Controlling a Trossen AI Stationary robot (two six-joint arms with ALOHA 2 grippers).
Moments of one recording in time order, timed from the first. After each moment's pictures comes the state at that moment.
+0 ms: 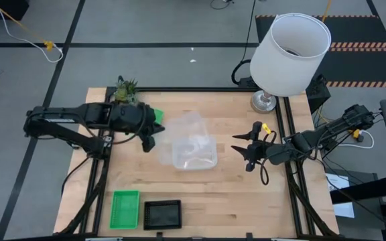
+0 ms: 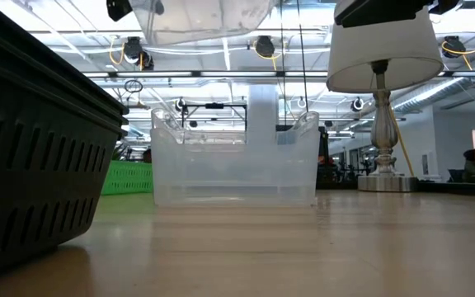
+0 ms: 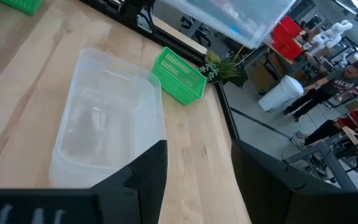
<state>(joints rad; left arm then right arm) -0.05 1.13 1.24 -0.79 -0.18 -0.32 0.42 0.95 0.74 -0.28 0.73 -0.27</state>
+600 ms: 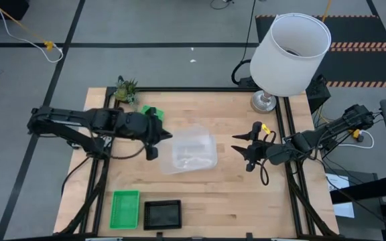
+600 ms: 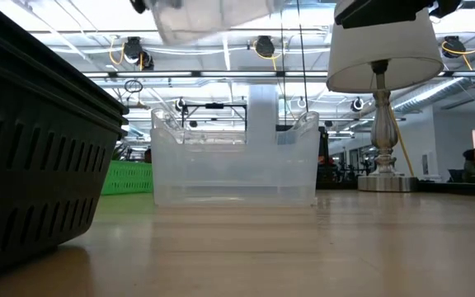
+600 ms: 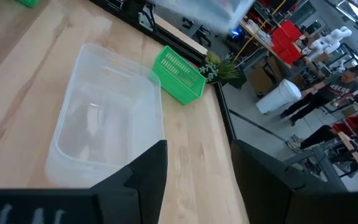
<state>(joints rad) -0.11 1.21 1.24 -0.67 -0.18 -0.07 0.42 0.95 0.74 -0.28 0.73 -0.30</state>
